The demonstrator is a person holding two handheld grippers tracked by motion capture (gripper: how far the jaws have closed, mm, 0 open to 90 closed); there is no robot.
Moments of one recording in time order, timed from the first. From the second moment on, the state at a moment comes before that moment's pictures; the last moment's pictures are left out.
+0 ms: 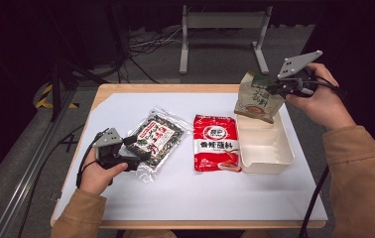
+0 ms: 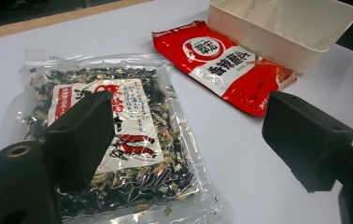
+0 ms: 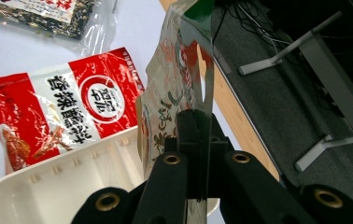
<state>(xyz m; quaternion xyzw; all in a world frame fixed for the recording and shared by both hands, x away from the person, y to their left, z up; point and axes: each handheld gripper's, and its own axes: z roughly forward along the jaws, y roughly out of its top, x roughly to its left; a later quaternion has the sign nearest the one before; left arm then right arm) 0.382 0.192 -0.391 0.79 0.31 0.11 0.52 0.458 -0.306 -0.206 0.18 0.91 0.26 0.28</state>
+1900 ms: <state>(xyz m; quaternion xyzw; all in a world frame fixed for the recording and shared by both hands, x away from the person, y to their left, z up) 0.366 0.211 -0.398 0.78 0.34 0.11 0.51 0.515 -0.319 -0.258 0.13 0.92 0.22 0.31</state>
